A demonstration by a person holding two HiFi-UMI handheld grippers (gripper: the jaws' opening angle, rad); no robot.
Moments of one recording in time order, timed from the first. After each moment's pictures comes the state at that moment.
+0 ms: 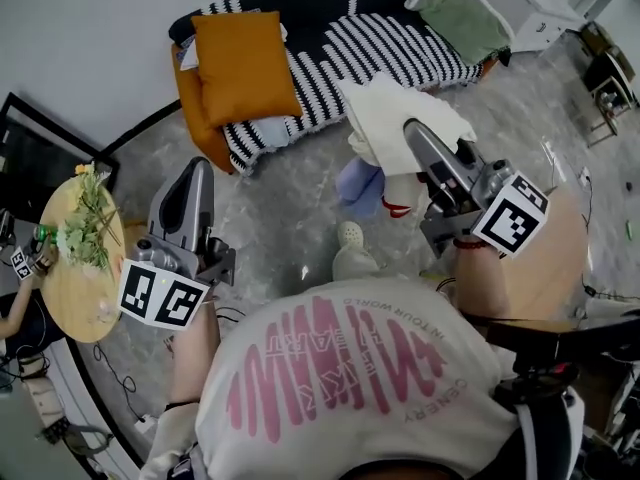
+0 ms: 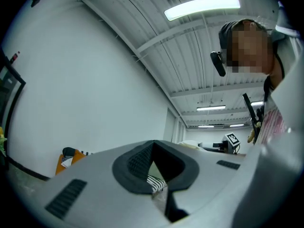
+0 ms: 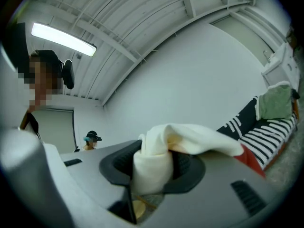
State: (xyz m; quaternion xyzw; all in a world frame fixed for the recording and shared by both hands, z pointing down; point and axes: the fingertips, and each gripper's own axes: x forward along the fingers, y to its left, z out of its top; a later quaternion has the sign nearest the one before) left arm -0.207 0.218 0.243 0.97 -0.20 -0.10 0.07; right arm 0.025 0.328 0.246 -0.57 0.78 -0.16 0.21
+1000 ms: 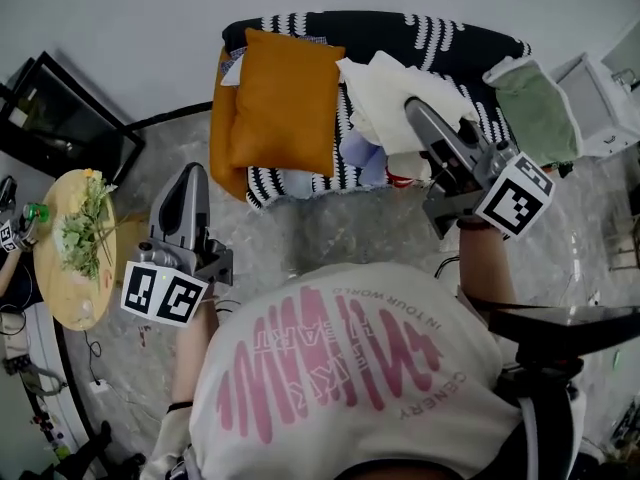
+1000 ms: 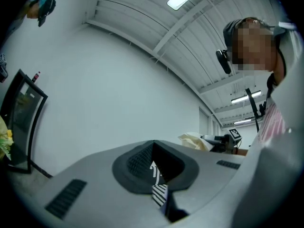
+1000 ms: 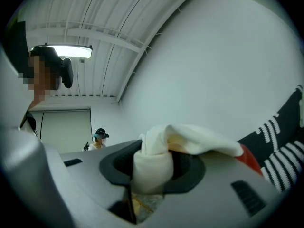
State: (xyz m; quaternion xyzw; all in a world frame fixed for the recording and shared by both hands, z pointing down) left arm -0.148 0.062 0.249 0.91 -0.40 -0.12 0.06; right arm 0.129 0.077 0.215 -0.43 0.87 -0.15 0.18
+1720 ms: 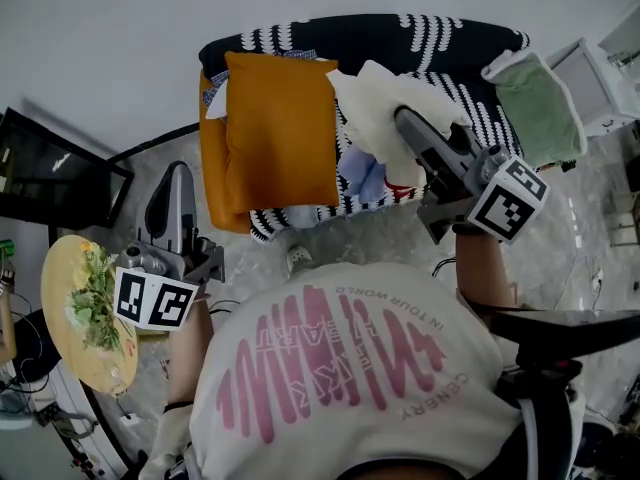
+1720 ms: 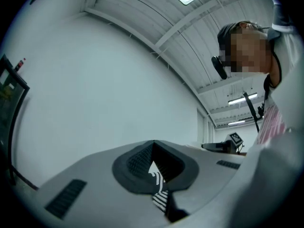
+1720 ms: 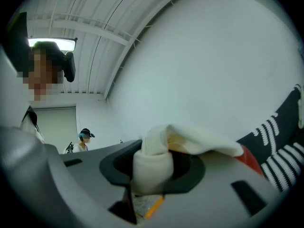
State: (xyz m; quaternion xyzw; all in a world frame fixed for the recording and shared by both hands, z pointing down) left arm -0.134 -0.076 0.236 0.93 -0.36 -0.12 0.05; right arm 0.139 -0.030 0.239 -0.47 0.85 -0.17 0.16
